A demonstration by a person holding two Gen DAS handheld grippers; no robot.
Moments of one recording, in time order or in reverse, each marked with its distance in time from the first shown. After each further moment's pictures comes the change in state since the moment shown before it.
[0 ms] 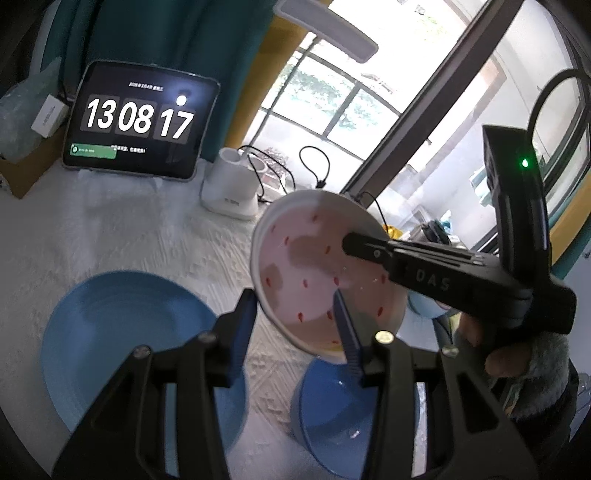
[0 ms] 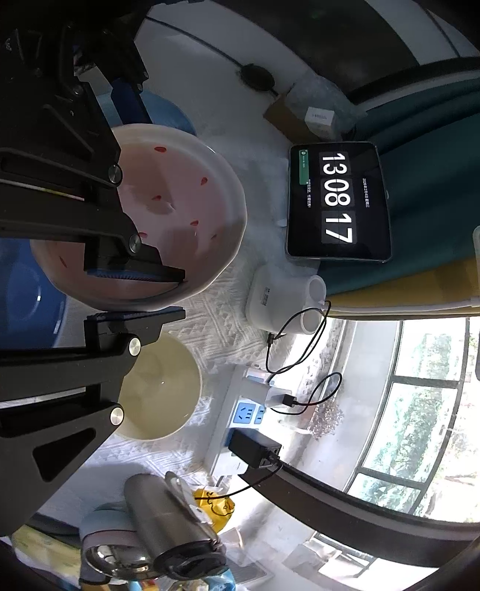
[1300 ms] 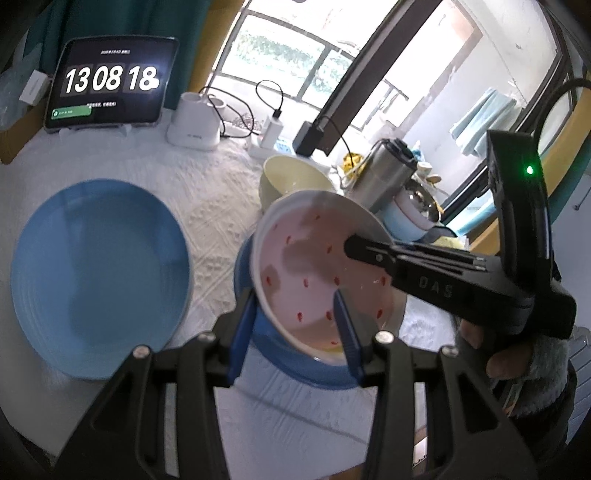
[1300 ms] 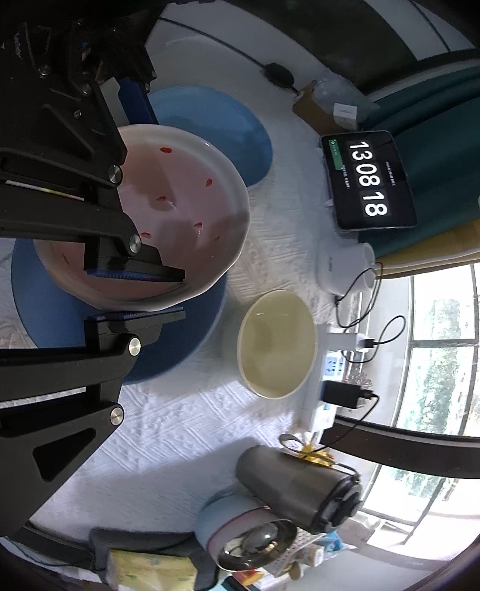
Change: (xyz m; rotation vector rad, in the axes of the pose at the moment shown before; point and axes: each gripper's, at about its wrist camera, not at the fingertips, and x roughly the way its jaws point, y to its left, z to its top) left arm -0.009 -0.042 -0.089 0.092 0.132 -0.041; right arm -0.039 -0.017 -0.125 0.135 0.023 -0.032
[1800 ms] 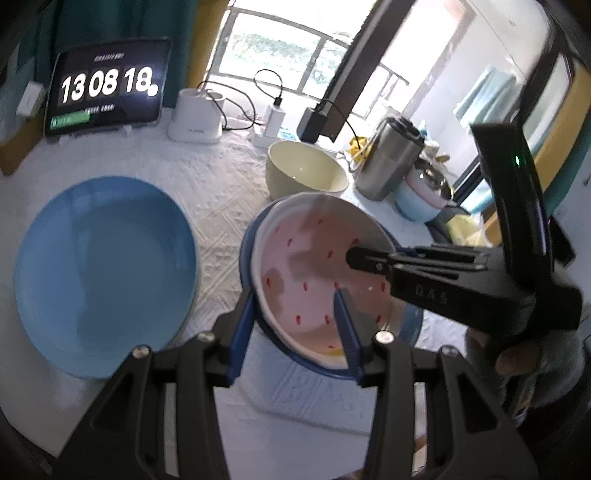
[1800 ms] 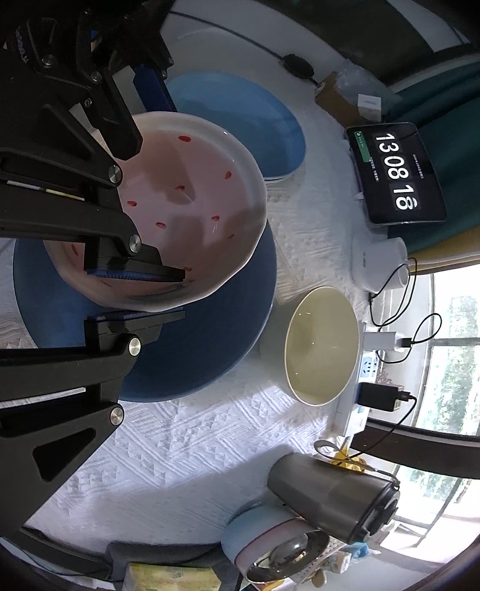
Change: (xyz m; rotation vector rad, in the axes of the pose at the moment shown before) left arm 0.011 -0.006 -0.013 0.095 0.016 0.070; right arm 0.024 -0.003 -0.020 0.005 0.075 -0.005
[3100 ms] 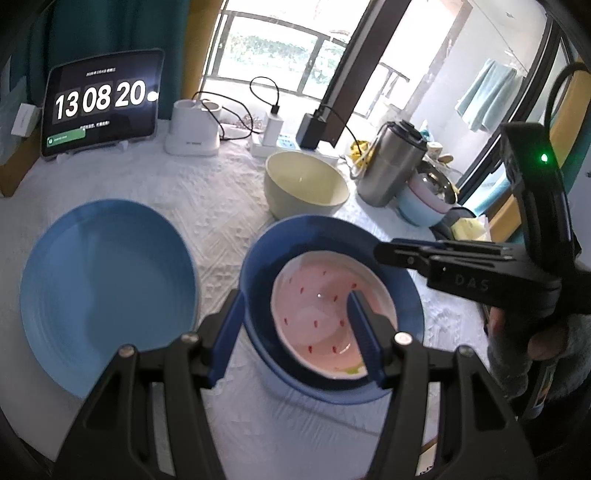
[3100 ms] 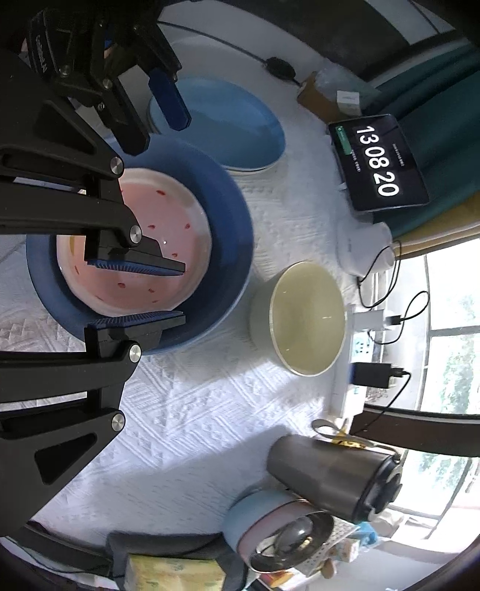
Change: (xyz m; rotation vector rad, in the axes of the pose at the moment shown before) left arm 0.003 -0.004 0.020 0.011 -0.002 0.016; right arm -0.021 -0.031 0.010 0.040 -0.022 0.021
